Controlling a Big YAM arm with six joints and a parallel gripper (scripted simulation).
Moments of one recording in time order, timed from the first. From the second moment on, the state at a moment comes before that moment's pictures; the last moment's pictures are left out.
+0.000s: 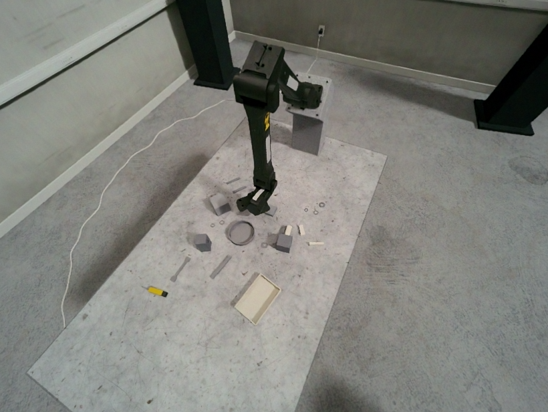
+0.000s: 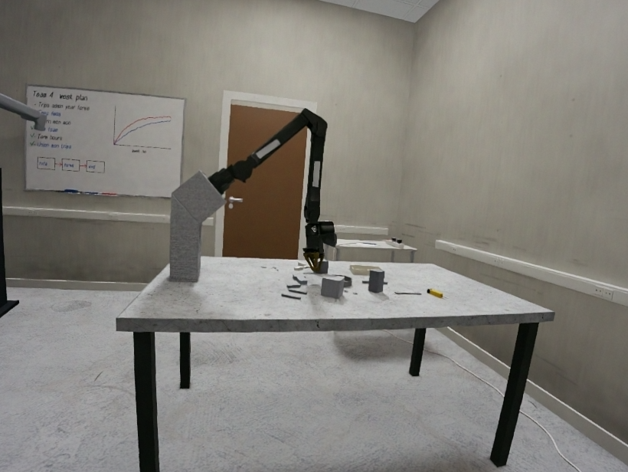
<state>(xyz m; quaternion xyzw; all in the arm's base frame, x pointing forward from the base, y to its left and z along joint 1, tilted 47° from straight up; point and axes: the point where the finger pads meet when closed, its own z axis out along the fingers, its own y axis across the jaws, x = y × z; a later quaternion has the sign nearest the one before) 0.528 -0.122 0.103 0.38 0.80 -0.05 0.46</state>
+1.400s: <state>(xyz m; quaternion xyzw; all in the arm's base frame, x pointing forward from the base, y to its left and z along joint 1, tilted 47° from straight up) 0.505 0.058 0.155 -0.01 0.92 -0.05 0.39</state>
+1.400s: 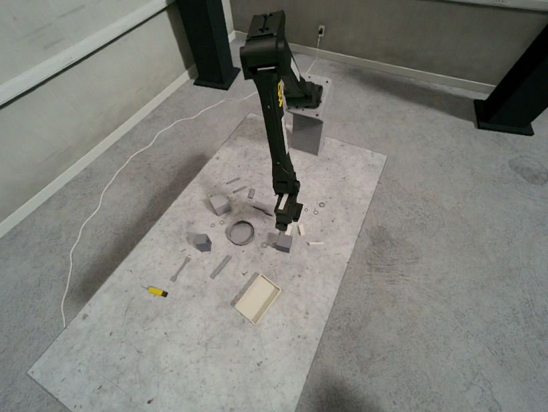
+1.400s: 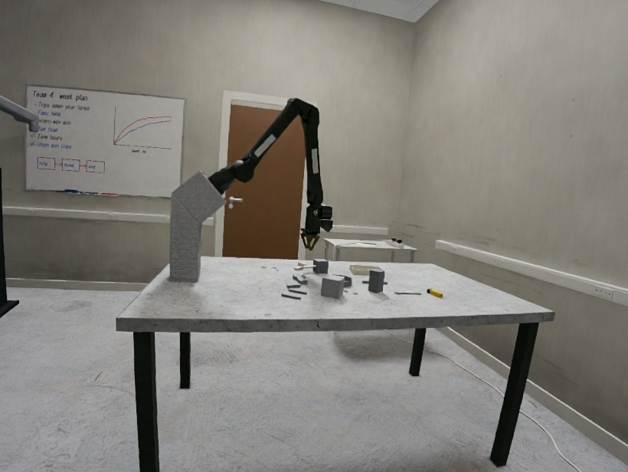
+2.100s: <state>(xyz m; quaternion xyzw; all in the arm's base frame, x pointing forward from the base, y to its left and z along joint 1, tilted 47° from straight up) 0.512 0.065 0.174 -0.02 0.92 -0.04 0.40</state>
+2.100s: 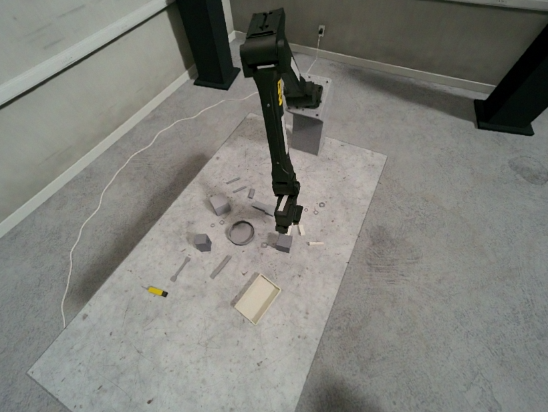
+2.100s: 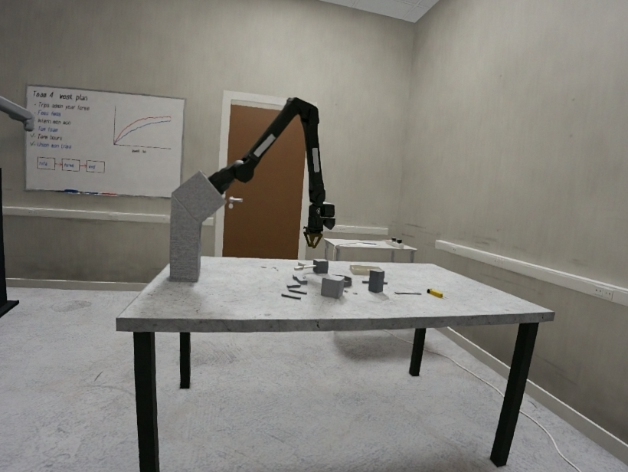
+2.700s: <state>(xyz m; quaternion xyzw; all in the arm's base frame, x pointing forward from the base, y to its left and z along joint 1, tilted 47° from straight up) 0.512 0.065 0.174 -0.02 0.92 -0.04 0.40</state>
